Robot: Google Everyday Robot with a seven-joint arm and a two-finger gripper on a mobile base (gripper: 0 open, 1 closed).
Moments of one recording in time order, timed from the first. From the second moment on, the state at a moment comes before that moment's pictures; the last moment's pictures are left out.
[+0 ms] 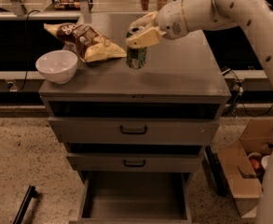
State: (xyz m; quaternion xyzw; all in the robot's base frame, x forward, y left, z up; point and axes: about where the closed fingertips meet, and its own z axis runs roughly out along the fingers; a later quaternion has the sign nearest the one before) arm 0.681 -0.006 0.957 -0.57 0.62 0.30 0.46
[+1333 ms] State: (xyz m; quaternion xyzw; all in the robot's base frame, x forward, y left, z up) arm 0.590 -0.161 0.888 -0.59 0.65 0.28 0.39
